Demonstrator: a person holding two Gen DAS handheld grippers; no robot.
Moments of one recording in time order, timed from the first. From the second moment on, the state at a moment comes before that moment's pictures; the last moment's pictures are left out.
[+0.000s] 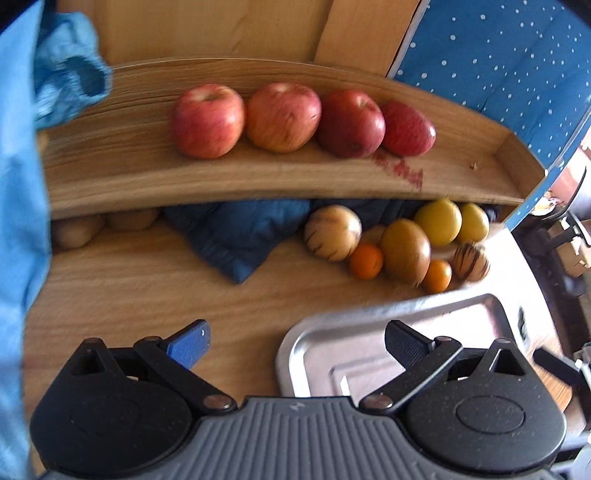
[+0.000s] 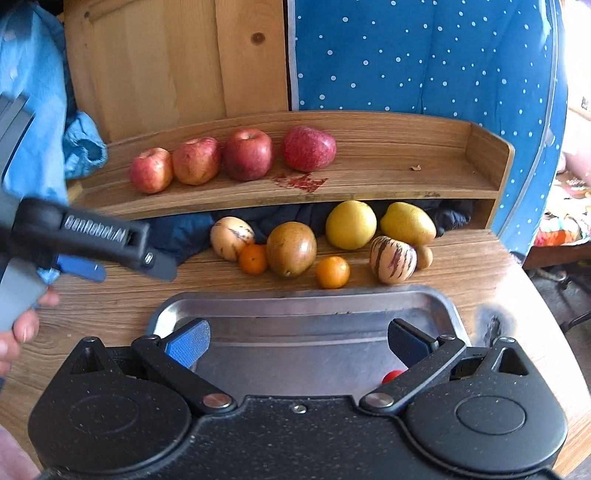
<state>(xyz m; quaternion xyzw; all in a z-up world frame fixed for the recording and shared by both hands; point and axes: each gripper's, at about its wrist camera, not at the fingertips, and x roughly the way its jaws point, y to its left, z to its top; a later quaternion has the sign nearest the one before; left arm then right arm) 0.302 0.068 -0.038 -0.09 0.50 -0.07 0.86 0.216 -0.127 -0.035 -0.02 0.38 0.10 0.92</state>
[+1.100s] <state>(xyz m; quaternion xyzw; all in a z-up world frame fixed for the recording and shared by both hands) 0.404 0.065 -0.102 -0.27 0.51 -0.04 0.82 0.342 -0.082 -0.082 -0.09 0.40 0.09 0.91</state>
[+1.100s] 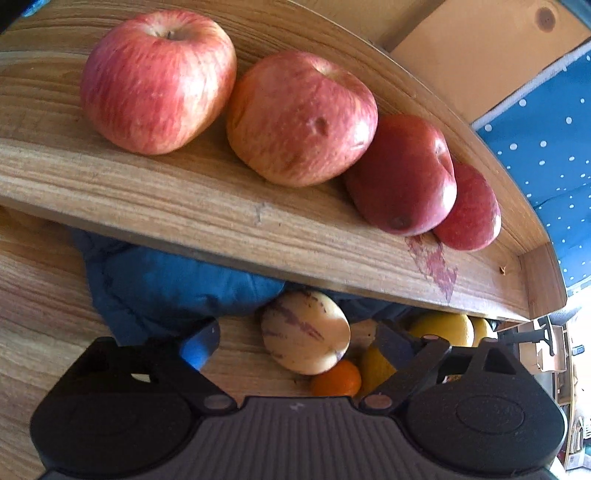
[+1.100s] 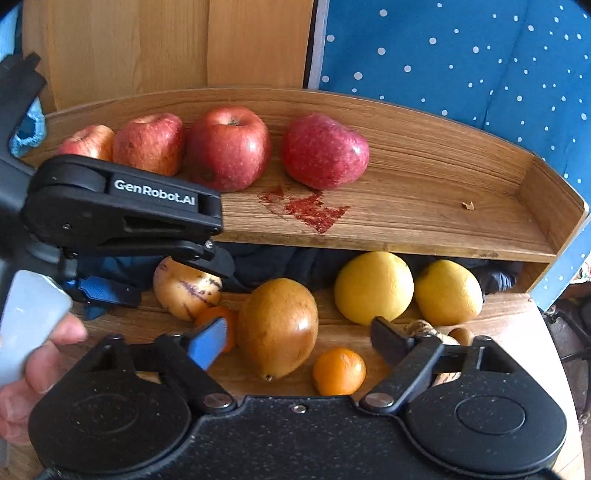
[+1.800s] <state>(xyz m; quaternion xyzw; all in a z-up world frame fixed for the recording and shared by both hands) 0.411 0.062 -0.107 -0.27 0.50 -0.06 0.82 0.368 -0.087 -0.092 -0.04 0.43 0.12 0.89</state>
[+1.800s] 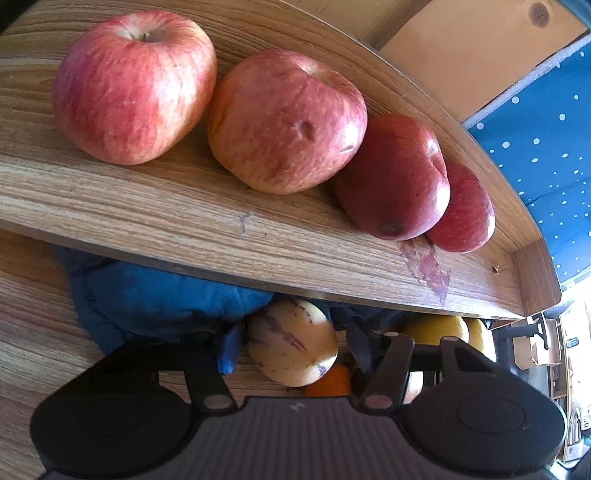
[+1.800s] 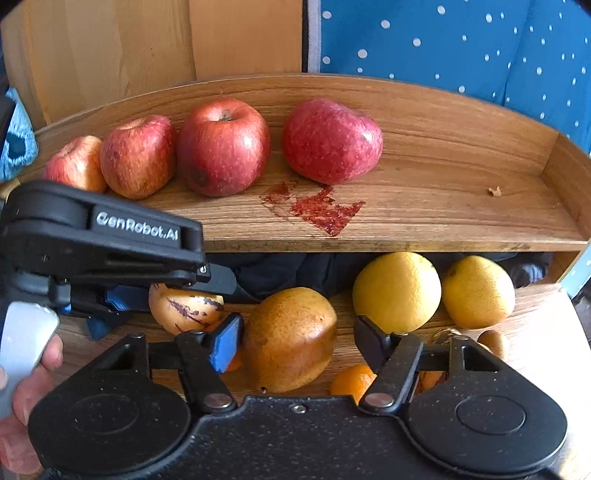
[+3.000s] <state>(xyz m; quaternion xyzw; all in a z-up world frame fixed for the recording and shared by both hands) 0.340 0.005 -0.061 -0.20 0.49 -0.14 0.84 0.222 -0.150 -0.045 0.01 0.37 0.06 0.93</state>
